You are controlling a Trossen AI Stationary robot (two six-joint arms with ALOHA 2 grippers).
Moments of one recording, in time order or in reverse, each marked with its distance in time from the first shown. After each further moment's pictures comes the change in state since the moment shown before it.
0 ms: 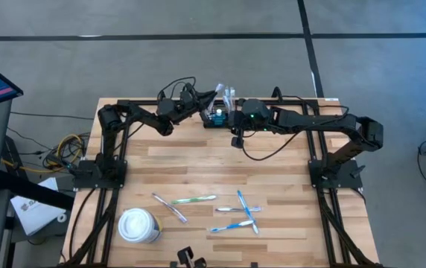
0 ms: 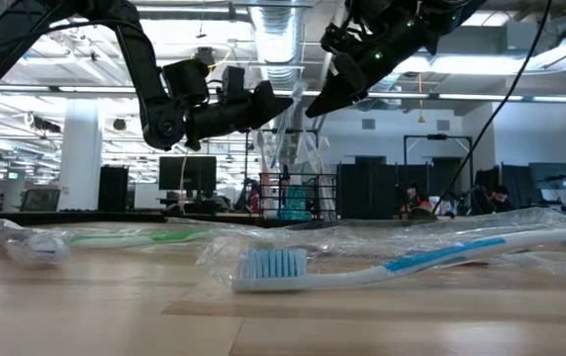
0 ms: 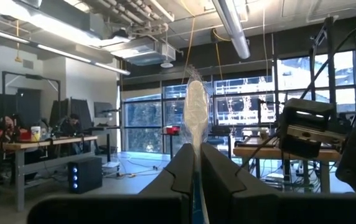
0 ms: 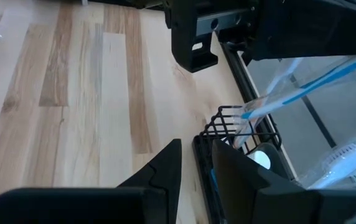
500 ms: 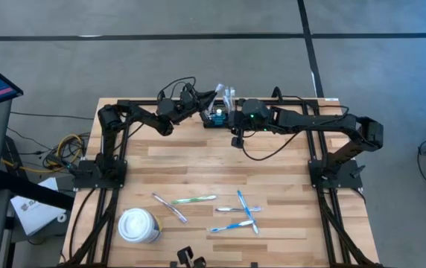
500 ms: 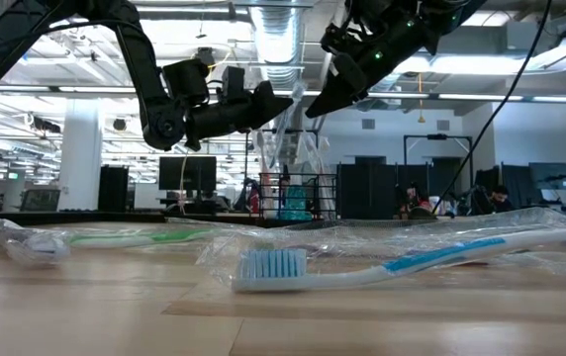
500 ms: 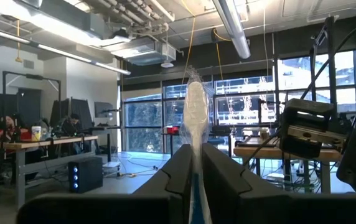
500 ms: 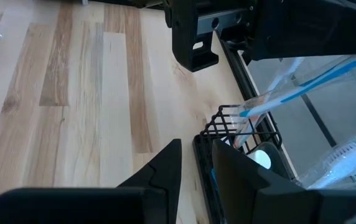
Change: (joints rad) left arm 0.000 0.000 0.000 0.000 0.000 0.000; right arm 0.000 0.000 0.000 -0.003 0.000 0.001
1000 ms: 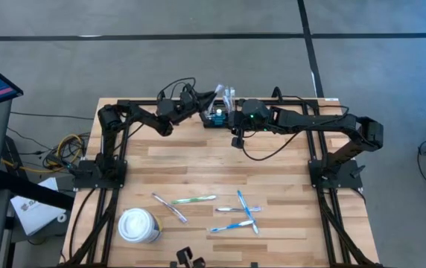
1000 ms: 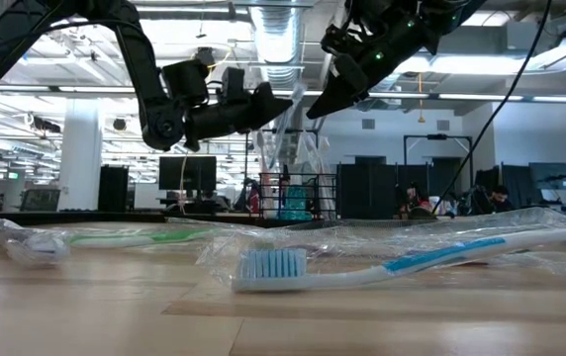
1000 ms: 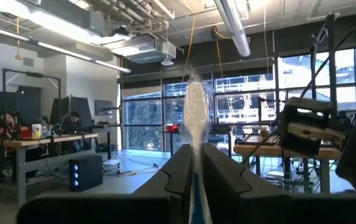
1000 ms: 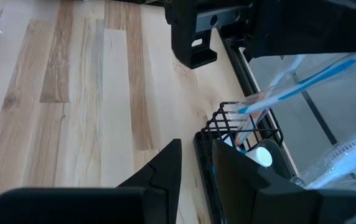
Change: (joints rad) left arm 0.000 0.000 -0.008 -0.001 0.000 0.000; right arm 0.000 0.000 0.000 -0.011 0.000 0.000
